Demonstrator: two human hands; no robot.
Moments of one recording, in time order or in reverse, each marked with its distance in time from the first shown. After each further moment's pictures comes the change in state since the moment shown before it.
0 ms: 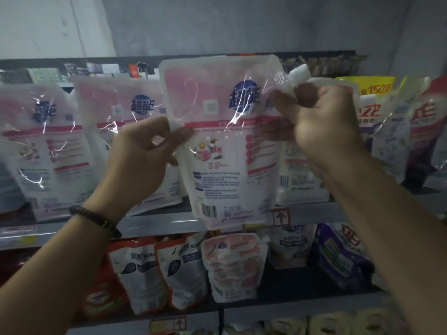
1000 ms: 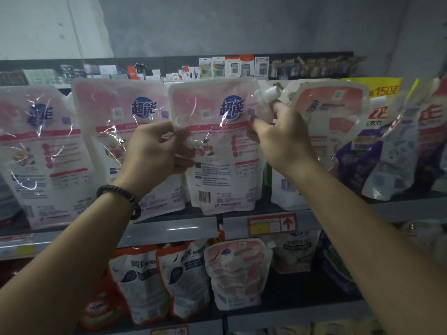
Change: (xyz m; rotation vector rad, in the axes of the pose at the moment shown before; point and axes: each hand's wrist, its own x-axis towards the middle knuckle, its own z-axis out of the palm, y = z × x) left_hand 0.036 -0.037 0.013 -0.151 -0.033 -0.388; right_hand 0.021 0.046 0.042 -0.341 -0.039 -0.019
